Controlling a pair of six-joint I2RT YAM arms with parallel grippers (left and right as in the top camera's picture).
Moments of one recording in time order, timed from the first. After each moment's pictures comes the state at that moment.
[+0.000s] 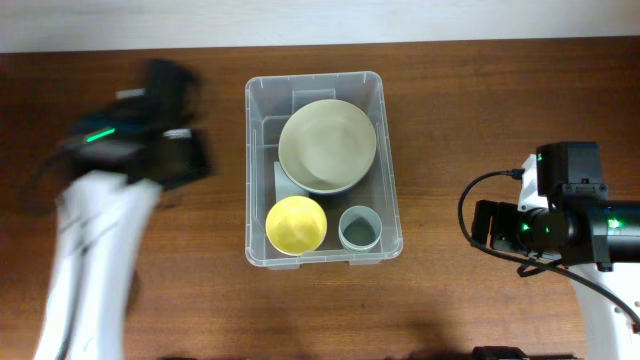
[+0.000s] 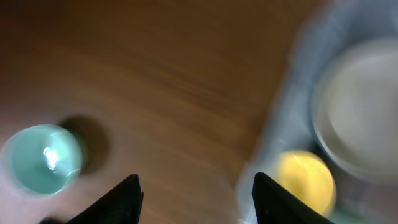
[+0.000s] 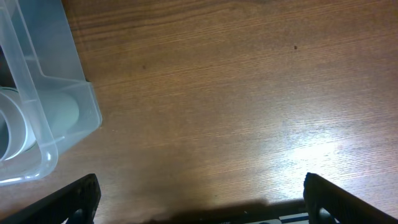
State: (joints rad) left arm -0.08 1.47 1.78 -1.48 -0.20 -0.49; right arm -0.05 1.15 1.30 -1.43 0.00 0.16
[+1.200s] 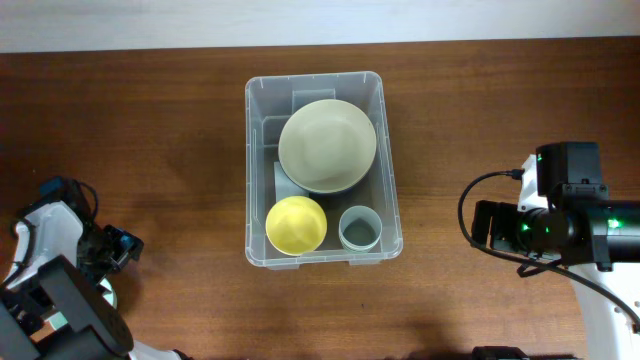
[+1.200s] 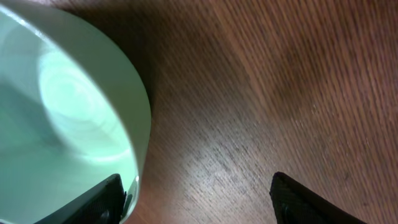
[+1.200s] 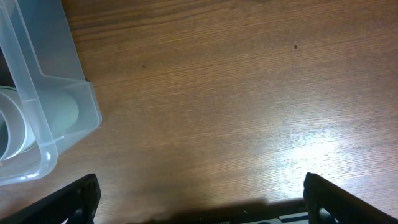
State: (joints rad) left arm 0.56 1.73 1.06 -1.01 -0.12 -0.46; right arm -0.05 1.15 1.30 -1.43 0.00 0.16
